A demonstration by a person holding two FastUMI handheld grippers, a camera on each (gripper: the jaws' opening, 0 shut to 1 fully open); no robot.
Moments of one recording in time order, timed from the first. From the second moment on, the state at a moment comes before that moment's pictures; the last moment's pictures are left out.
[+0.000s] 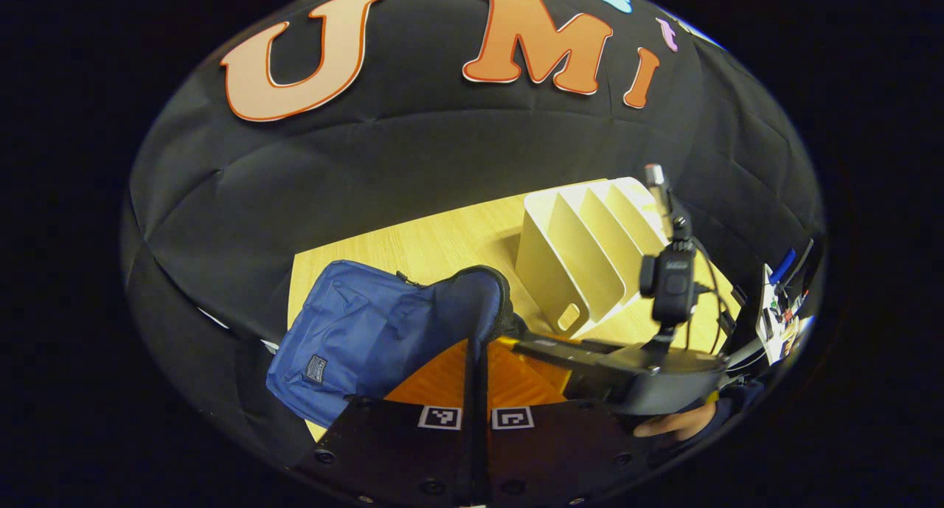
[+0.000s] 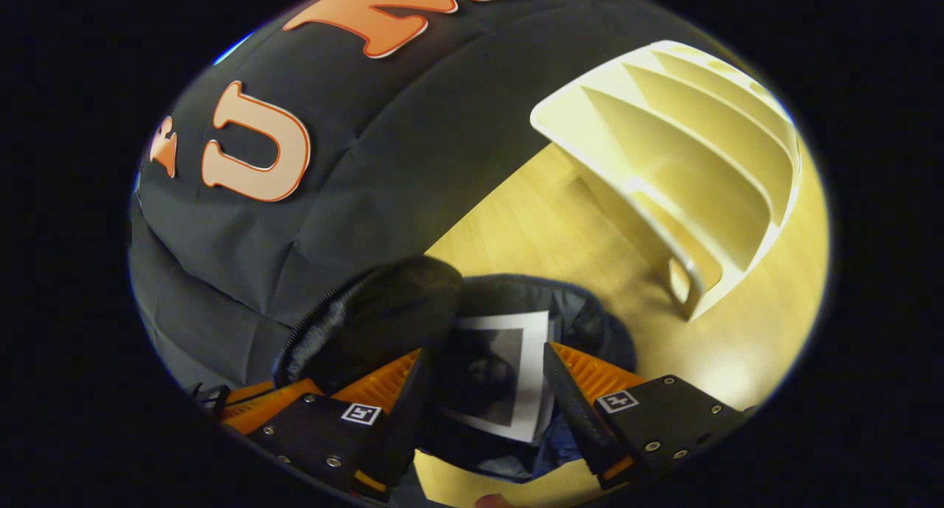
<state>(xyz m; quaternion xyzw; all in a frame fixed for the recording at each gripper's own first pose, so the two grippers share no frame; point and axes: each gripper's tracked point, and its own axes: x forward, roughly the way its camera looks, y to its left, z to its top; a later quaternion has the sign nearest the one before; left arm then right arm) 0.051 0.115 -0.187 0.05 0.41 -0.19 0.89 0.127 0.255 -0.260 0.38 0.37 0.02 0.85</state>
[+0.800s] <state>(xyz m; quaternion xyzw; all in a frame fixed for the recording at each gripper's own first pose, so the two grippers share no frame) 0.035 0.041 -0.219 0.01 0.42 -0.13 0.90 0.112 0.043 -0.188 0.08 0.30 -0.05 0.95</state>
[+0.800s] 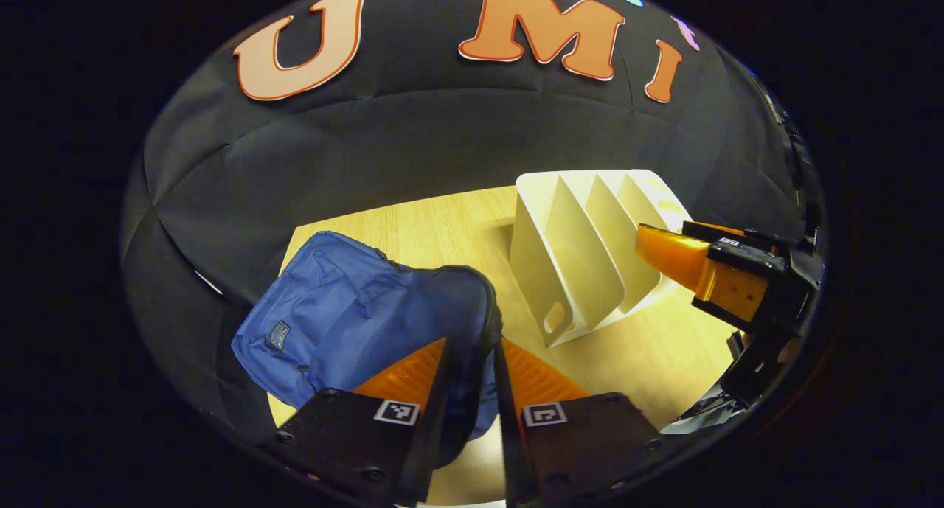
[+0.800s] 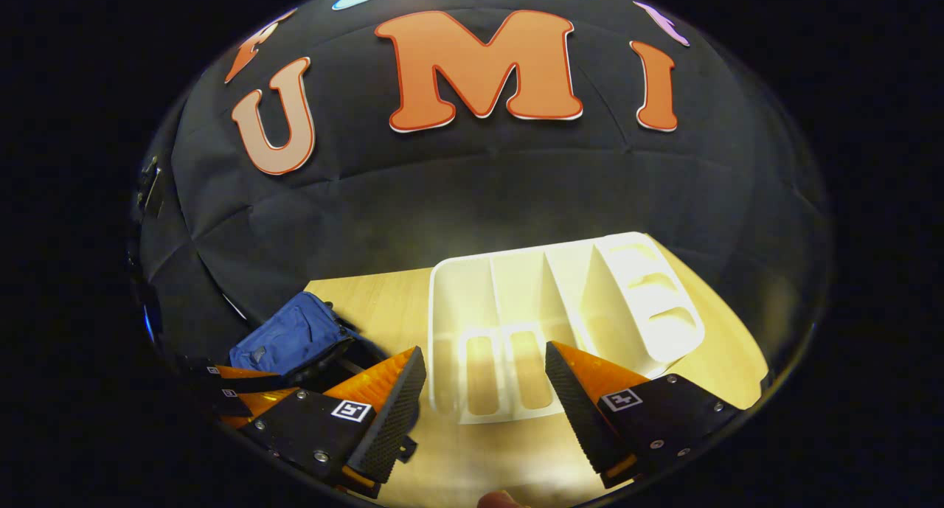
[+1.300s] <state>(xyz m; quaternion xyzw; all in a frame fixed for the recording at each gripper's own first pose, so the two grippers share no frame) 0.063 -0.024 -0.143 0.00 0.29 -0.08 0.95 0.112 -0.045 -0.122 0.02 0.23 -0.04 0.97</state>
